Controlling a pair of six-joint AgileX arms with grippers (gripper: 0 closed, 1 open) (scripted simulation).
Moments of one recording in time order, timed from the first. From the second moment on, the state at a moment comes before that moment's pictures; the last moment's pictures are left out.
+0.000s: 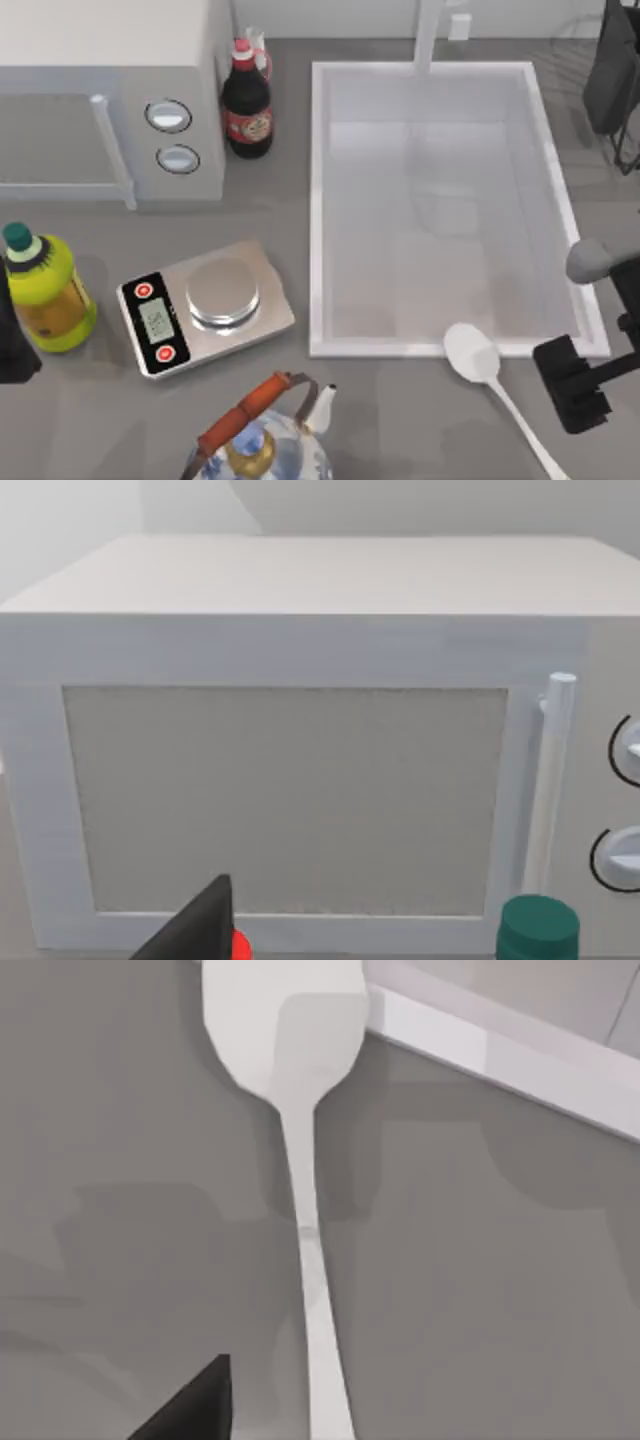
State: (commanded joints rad) left arm 0.00 0.00 0.00 0.00 0.00 0.00; right arm 0.51 1.14 0.74 -0.79 0.02 0.12
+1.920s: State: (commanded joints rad) left arm 0.00 0.00 0.00 0.00 0.00 0.00; right arm 0.65 1.69 0.73 -0.57 0.03 0.16
